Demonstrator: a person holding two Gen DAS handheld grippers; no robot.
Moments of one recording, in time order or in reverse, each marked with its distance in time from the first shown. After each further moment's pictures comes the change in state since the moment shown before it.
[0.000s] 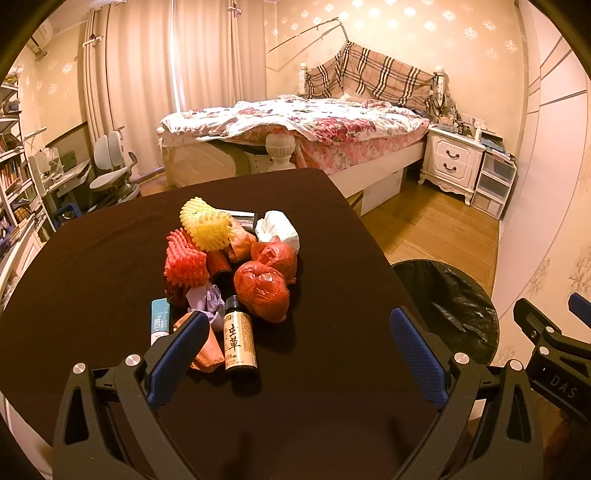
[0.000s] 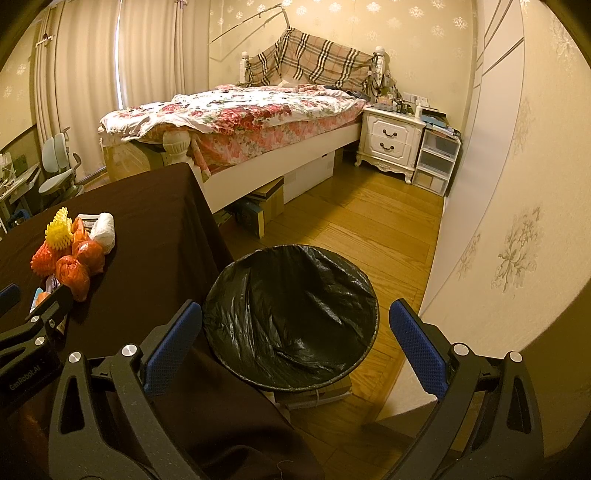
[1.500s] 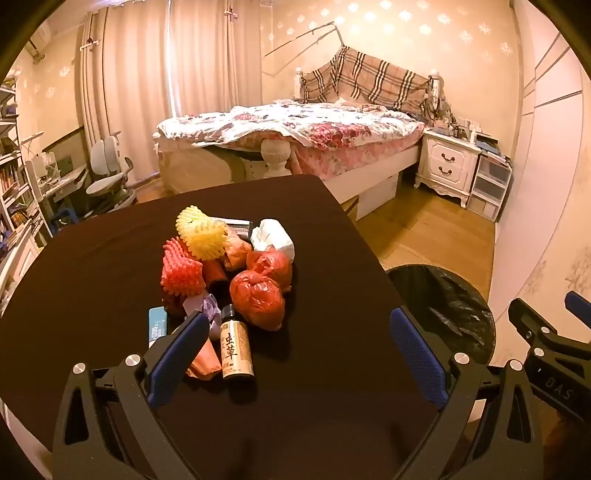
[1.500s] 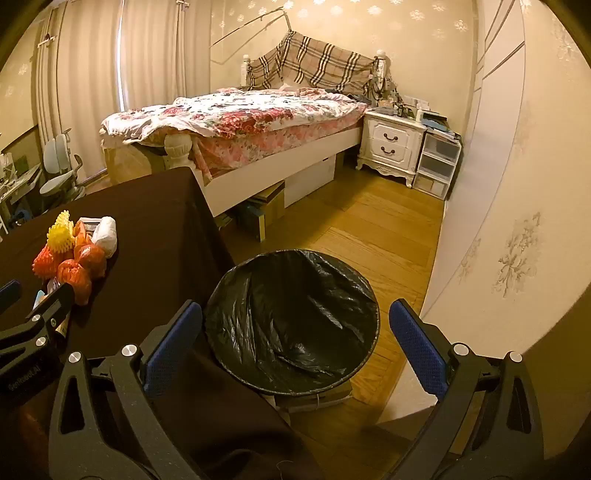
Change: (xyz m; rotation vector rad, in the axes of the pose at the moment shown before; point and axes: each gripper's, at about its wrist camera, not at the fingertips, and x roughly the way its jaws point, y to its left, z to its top) left arm -0.011 -0.009 0.006 0.006 -0.019 -0.002; right arm -0.001 0.001 0.003 -0.005 -0.007 -0.002
